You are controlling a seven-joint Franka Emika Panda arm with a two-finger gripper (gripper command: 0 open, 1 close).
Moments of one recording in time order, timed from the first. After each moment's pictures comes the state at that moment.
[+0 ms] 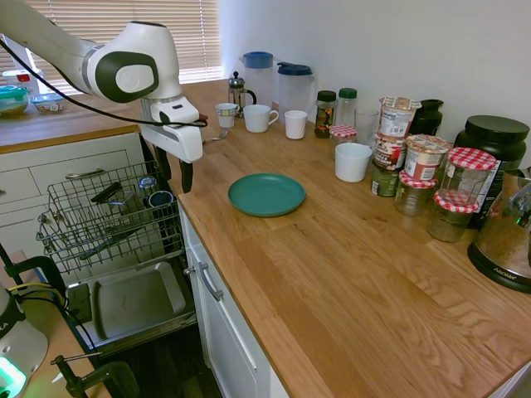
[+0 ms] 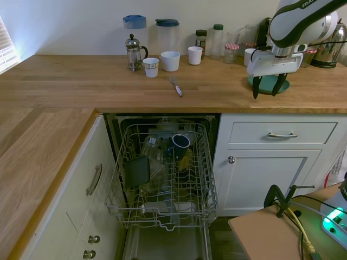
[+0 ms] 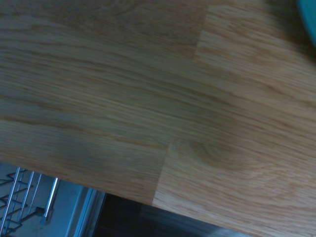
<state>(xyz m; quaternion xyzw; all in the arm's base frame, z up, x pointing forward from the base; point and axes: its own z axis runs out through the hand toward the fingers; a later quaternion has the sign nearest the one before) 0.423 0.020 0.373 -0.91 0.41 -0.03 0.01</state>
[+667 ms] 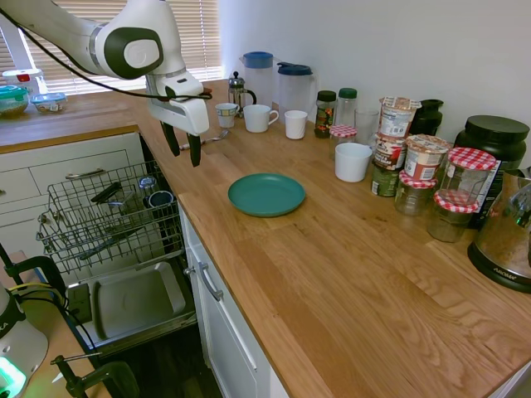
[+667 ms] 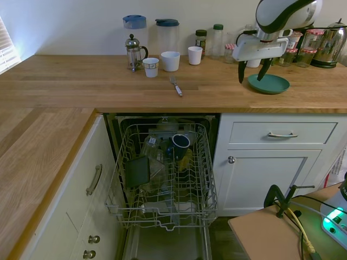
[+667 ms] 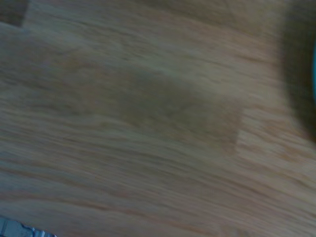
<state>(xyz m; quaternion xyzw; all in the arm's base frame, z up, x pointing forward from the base) 0.476 0.065 0.422 -0.92 0.39 -0.08 0.02</state>
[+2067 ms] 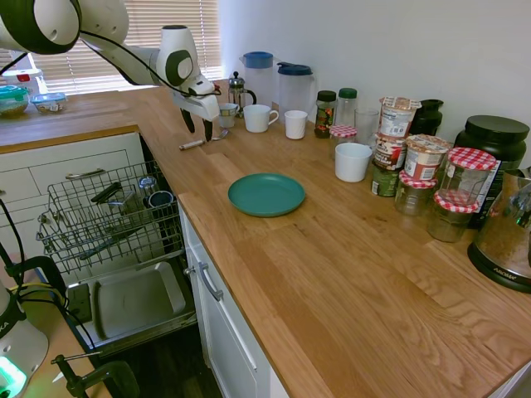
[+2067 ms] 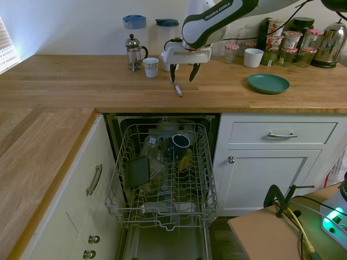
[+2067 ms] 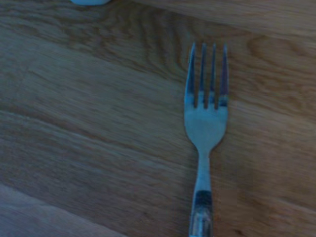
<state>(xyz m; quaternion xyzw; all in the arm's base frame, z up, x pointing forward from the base) 0.659 0.260 0.356 -0.92 0.38 -0.10 0.09</state>
